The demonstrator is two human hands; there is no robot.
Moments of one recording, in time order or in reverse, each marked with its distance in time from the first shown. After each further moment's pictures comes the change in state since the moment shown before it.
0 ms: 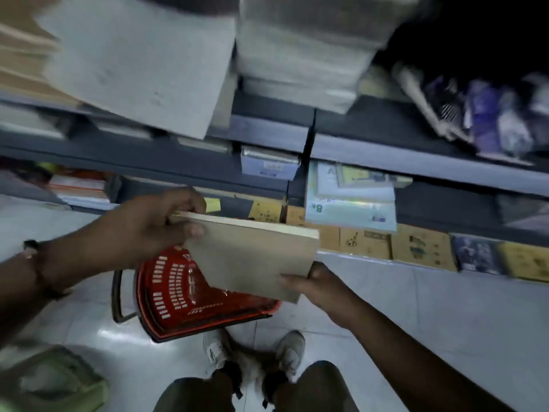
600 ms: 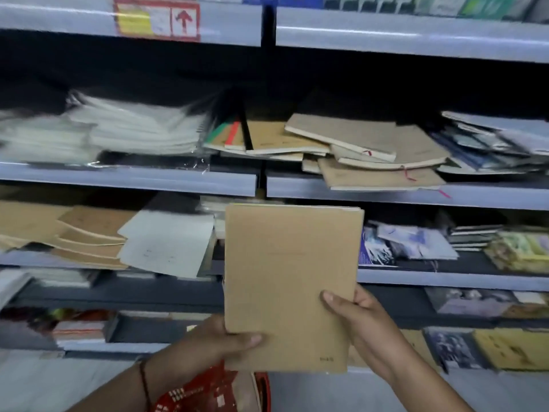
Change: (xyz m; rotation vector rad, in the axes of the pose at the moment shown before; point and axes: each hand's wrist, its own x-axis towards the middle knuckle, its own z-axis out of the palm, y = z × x) left_hand -0.059 0.184 0.031 -0.591 -0.174 -0.097; right_hand -0.217 -0.142 -0.070 0.370 0.331 -0.478
